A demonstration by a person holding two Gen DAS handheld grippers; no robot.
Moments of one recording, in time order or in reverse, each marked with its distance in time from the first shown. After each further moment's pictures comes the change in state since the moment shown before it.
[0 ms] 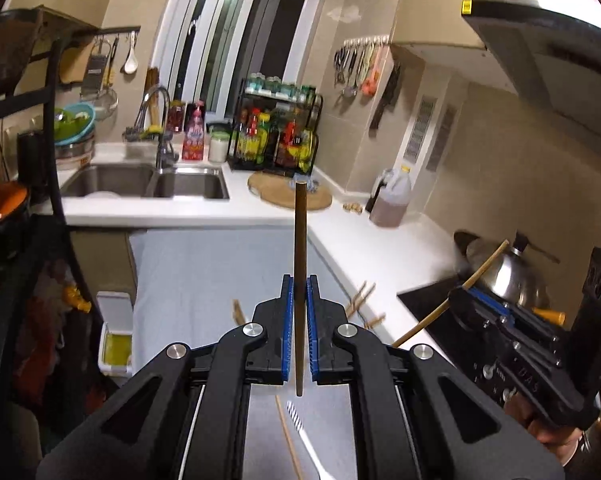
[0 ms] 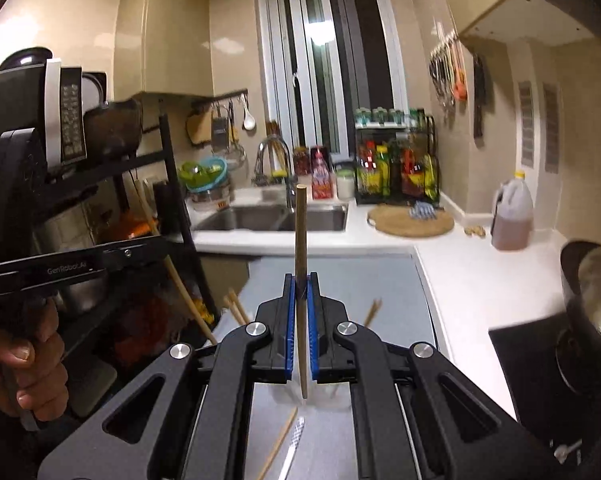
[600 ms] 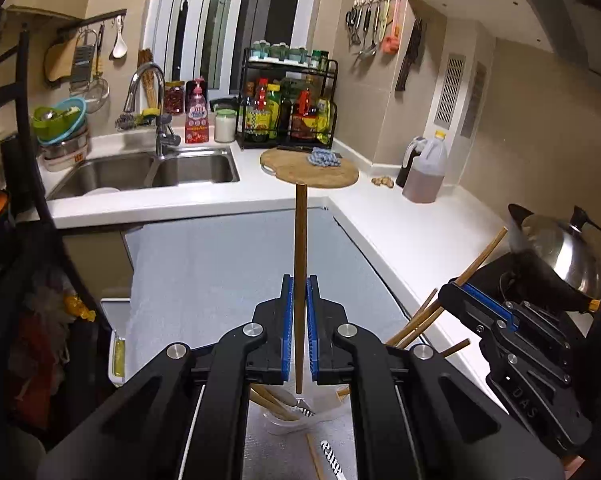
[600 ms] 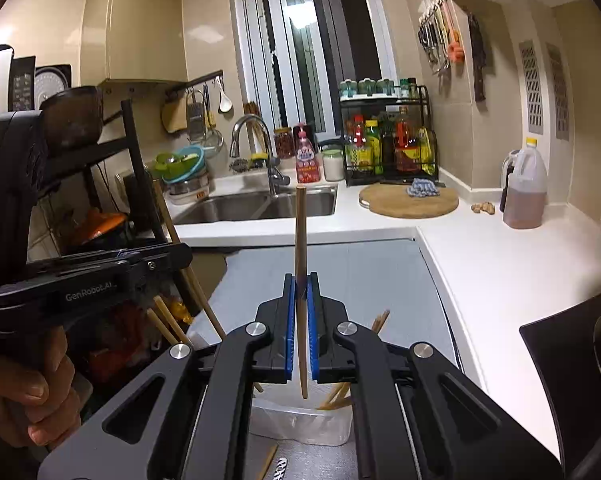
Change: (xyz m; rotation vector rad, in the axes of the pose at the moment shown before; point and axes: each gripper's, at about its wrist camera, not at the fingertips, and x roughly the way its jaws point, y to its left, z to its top) left arm 0.133 0.019 -0.018 0.057 0.112 0.079; right arm 0.119 -0.034 -0.029 0.058 0.064 -0.031
